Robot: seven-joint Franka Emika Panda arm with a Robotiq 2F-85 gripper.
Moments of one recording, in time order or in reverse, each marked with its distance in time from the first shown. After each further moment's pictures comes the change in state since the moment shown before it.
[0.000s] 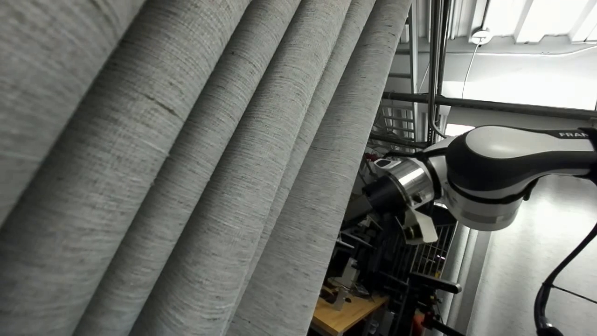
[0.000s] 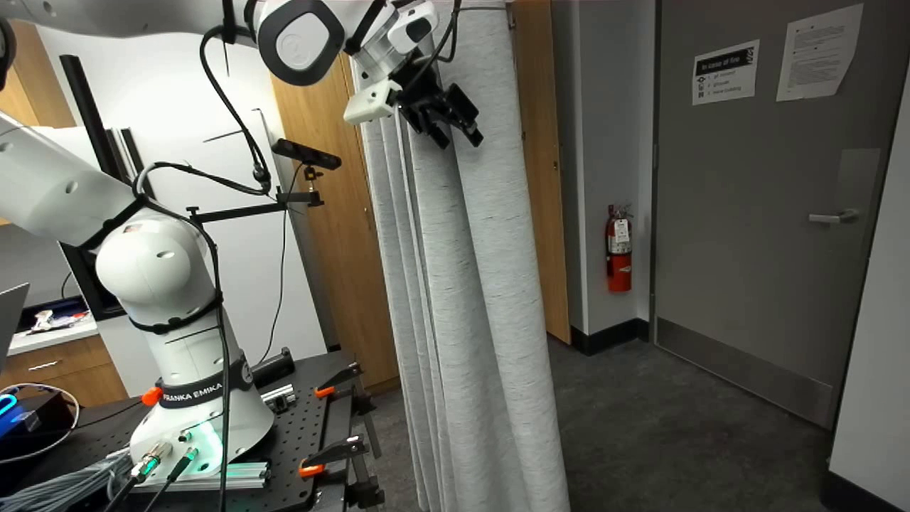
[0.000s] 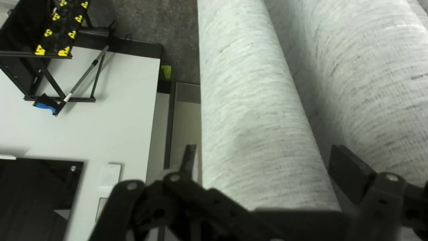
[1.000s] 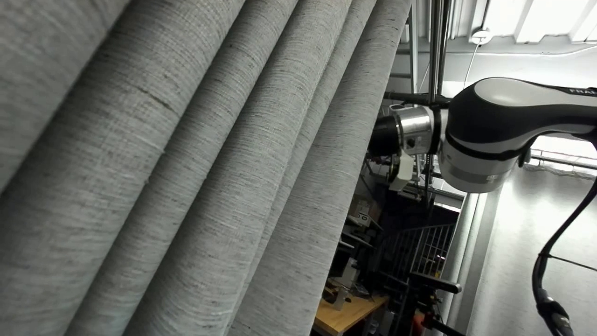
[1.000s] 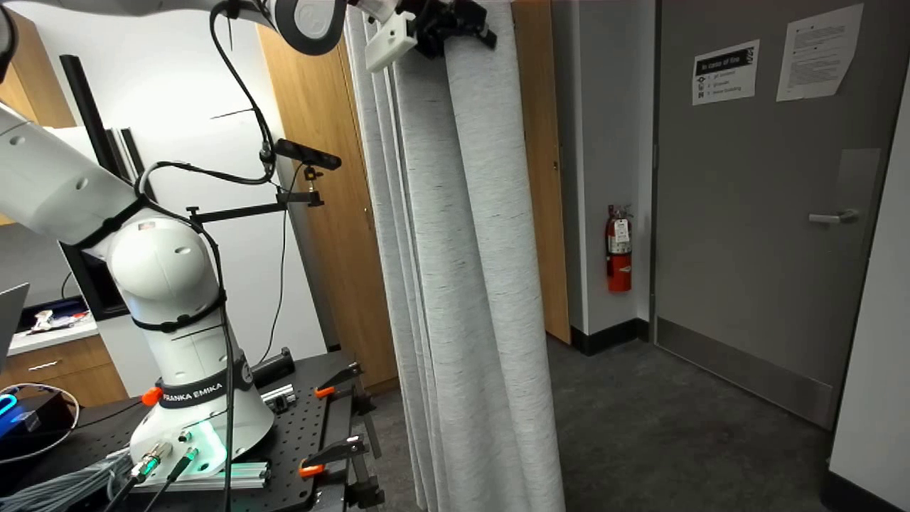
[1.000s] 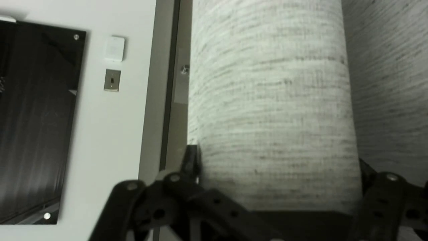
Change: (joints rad) arm 0.150 0.054 0.010 0.154 0.054 0.333 0.005
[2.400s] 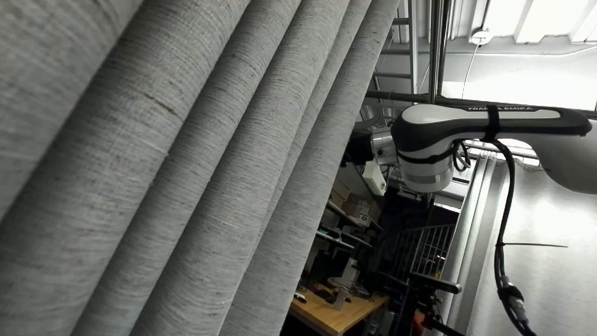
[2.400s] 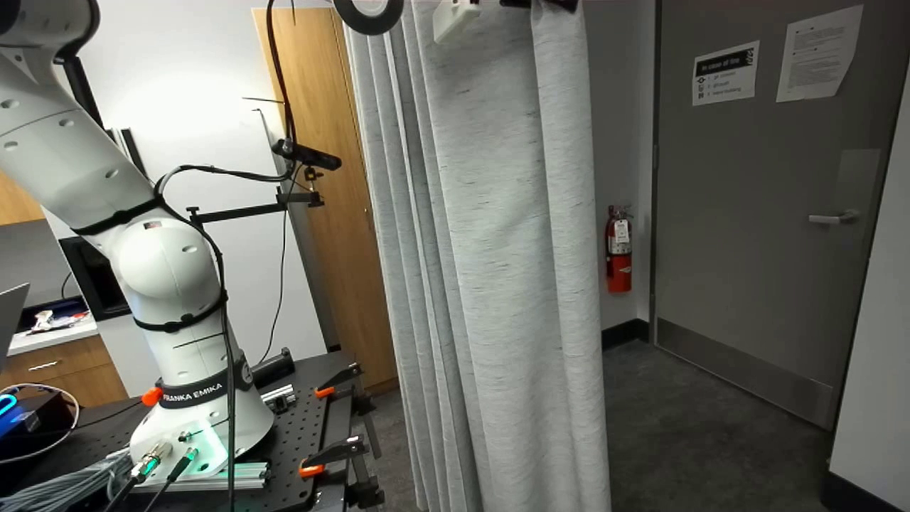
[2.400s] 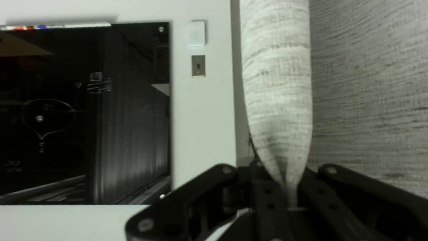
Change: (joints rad) arm 0.056 0.246 -0.261 0.239 0.010 0.124 0.061
